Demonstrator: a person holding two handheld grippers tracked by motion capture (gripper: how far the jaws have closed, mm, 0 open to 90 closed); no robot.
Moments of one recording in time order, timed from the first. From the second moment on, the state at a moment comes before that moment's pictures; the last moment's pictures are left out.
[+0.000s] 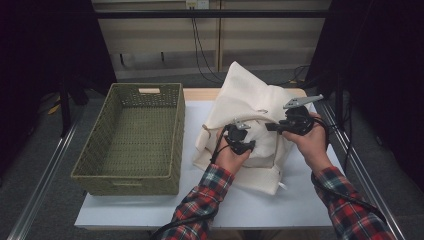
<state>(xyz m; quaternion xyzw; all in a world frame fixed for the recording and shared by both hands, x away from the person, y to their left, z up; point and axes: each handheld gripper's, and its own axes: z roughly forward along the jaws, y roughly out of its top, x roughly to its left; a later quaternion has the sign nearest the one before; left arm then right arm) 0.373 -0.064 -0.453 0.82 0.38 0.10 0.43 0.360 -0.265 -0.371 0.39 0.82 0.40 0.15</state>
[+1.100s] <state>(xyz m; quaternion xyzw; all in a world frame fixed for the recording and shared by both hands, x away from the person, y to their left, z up) 0.378 -0.068 -0.461 0.82 0.36 0.13 0.43 0.360 -0.265 -0.362 0.39 0.81 0.40 0.16</state>
